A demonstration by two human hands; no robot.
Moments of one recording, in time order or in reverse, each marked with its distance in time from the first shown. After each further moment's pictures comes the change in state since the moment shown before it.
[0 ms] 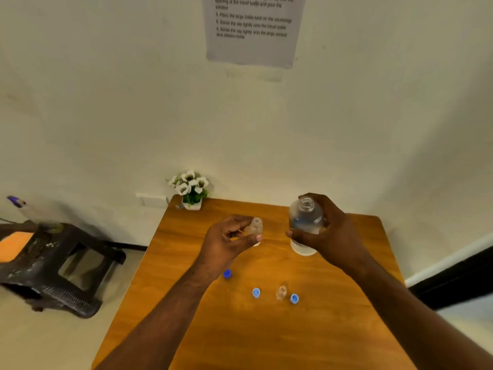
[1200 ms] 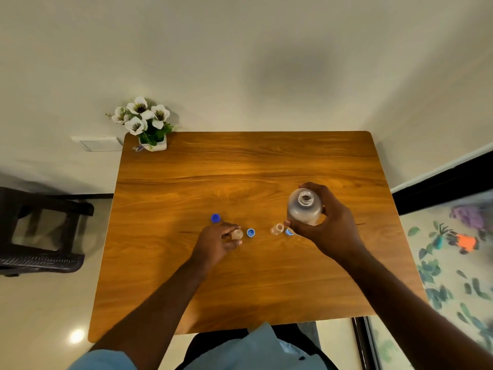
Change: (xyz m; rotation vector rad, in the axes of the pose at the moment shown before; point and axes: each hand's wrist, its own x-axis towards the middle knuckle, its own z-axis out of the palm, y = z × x) left_hand -0.053 -0.210 -0.019 0.474 -0.399 -0.323; right_hand -0.060 0.073 0.069 -0.044 0.062 0.296
